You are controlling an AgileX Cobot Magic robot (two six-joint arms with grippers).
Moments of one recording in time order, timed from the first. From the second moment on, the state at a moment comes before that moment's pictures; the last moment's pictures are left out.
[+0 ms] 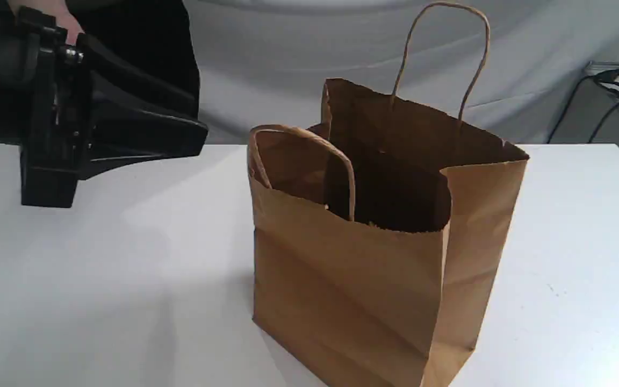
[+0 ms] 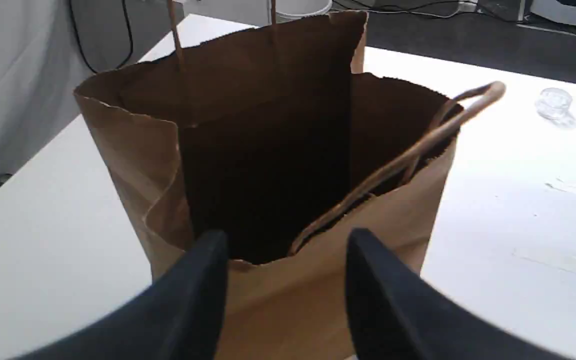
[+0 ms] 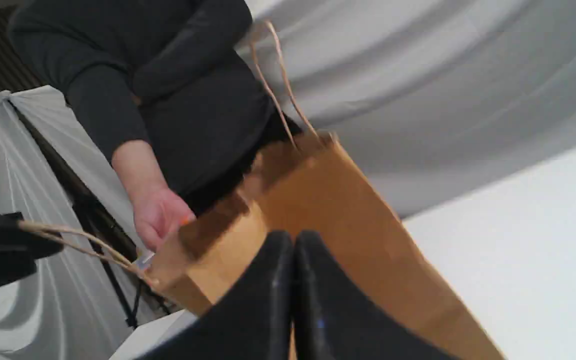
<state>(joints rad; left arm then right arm) -0.15 1.29 -1.07 -1.15 1.00 1.47 0.07 0.11 -0.24 1.23 0.29 -0.68</state>
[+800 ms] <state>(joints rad) -0.15 1.29 -1.07 -1.14 0.97 1.49 0.07 1.26 -1.25 0.78 0.83 -0.63</state>
